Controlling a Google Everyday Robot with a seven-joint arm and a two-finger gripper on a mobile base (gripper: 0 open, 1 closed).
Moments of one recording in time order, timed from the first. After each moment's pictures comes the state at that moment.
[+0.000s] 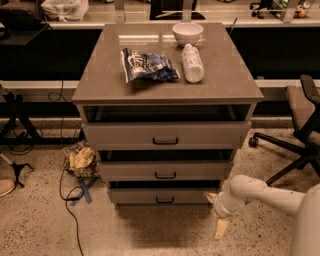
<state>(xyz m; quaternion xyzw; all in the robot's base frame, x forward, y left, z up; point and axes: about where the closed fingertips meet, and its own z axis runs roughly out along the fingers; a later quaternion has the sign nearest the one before) 0.499 -0.213 0.313 -0.71 0.67 0.14 0.15</state>
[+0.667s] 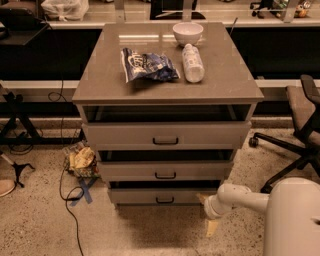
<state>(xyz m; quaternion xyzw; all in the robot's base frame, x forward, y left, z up) 0.536 -0.200 0.230 -0.73 0.66 0.09 0.17</state>
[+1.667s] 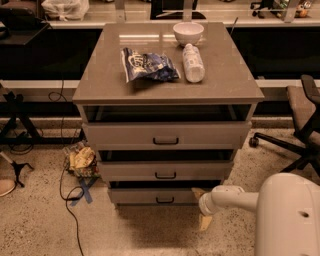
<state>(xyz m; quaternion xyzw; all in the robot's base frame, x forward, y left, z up) 0.569 -0.183 0.223 -0.74 0.64 0.03 0.21</state>
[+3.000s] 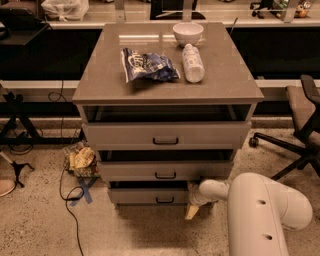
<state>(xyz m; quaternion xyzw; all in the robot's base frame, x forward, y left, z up) 0.642 -0.150 0.175 -0.66 0.71 0.04 0.23</state>
